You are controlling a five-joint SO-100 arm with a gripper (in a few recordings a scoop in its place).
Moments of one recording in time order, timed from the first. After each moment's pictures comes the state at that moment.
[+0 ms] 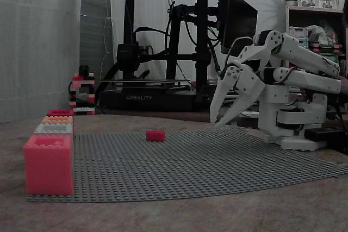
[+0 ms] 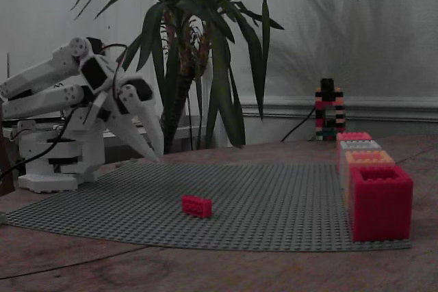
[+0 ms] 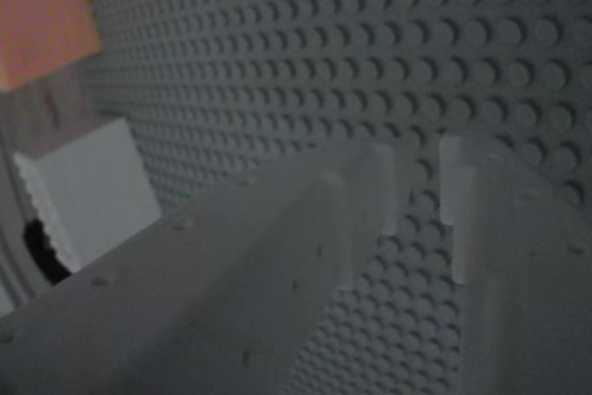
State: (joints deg) arm -2.3 183.9 163.7 79.1 0.1
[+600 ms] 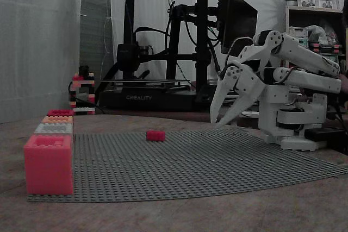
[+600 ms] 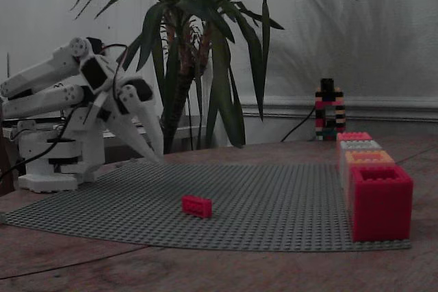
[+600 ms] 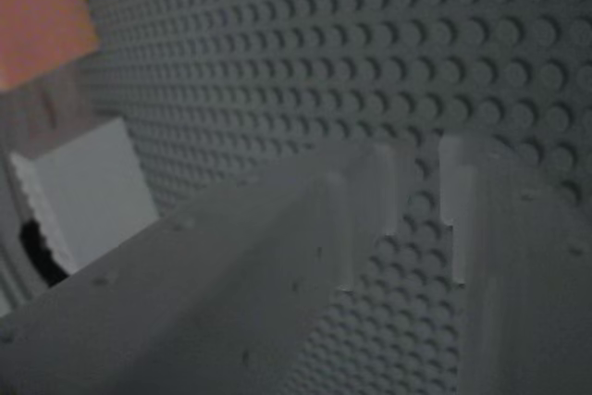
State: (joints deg) arm -2.3 182.2 162.6 78.7 0.1
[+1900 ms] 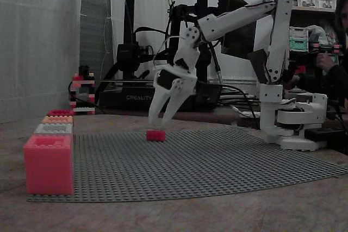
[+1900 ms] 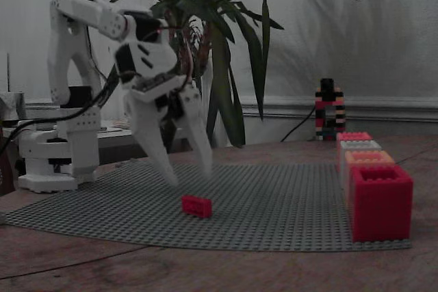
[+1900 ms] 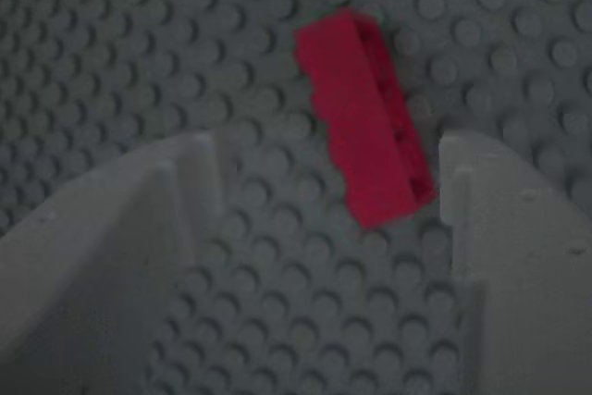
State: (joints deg) arm 22.3 96.3 118.0 50.5 -71.6
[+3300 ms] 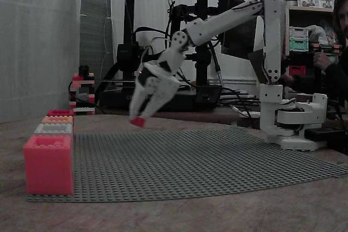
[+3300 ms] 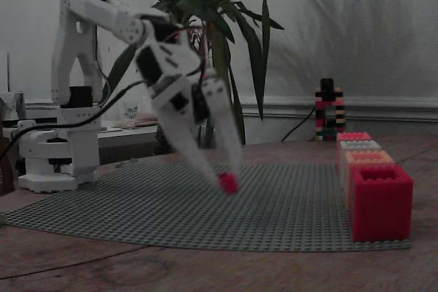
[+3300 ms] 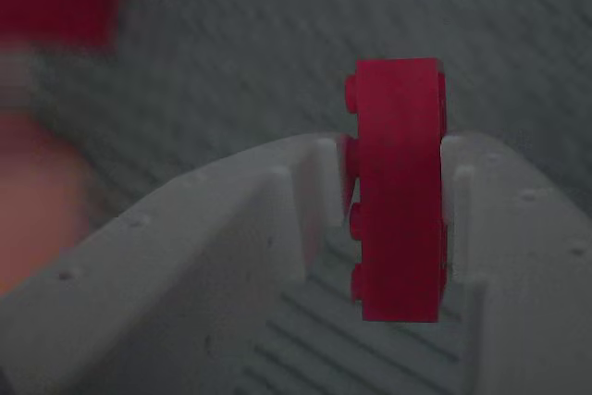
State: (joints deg) arm 21.7 84.2 103.3 38.8 -44.8
